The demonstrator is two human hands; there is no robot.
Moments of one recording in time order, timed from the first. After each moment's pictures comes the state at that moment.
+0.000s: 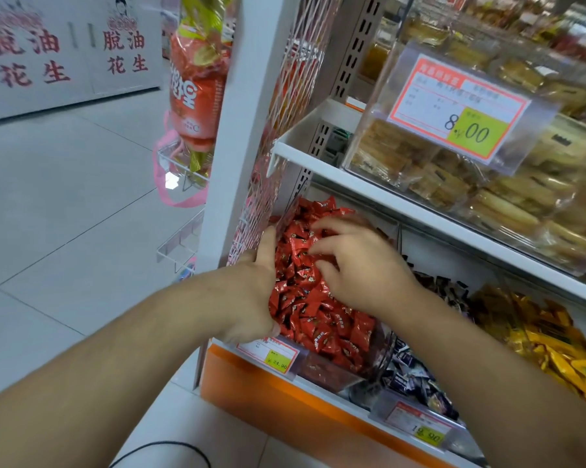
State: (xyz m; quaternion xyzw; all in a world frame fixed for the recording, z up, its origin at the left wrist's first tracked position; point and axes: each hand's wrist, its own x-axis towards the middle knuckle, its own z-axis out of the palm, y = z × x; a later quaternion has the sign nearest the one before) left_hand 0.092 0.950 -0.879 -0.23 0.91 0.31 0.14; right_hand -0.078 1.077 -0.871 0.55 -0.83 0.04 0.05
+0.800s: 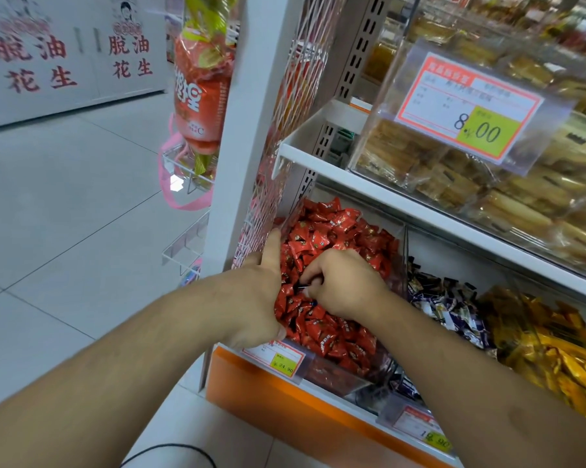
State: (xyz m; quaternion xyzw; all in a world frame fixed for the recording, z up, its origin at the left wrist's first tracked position) left_hand 0.091 0.948 -0.884 -0.23 0.91 0.32 0.13; right_hand -0.074 1.057 -0.907 0.42 -0.90 0.08 -0.11
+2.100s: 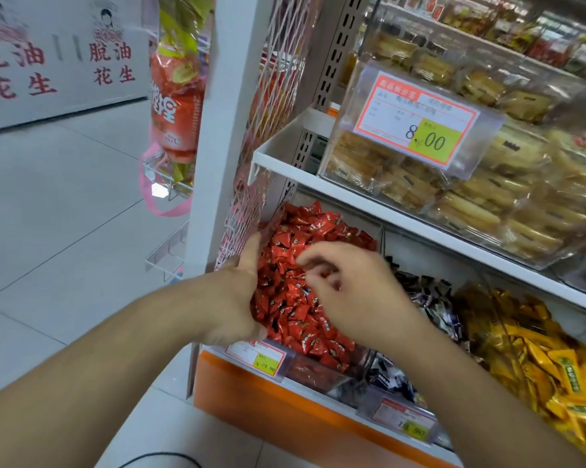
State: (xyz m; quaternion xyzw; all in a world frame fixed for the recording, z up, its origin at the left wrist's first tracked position) left_hand 0.095 0.944 -0.880 -0.21 0.91 0.34 0.12; right_hand -0.029 1.109 -0.851 0.46 -0.86 0.24 -0.06
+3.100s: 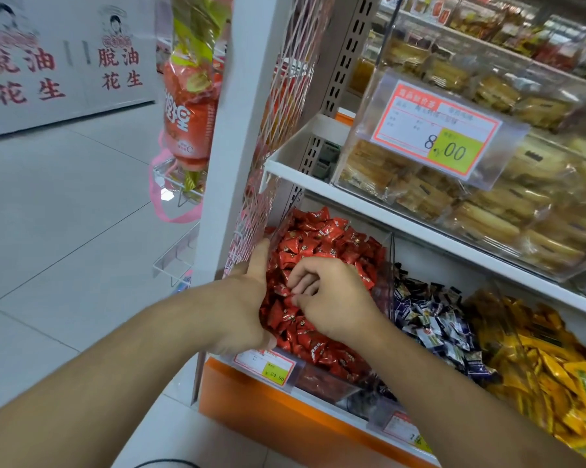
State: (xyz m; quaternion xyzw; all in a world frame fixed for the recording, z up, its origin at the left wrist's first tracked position) left_hand 0.095 0.946 -0.875 -0.20 0.92 0.32 0.11; right_hand -0.047 1.073 -0.904 0.40 -0.86 0.30 -0.13
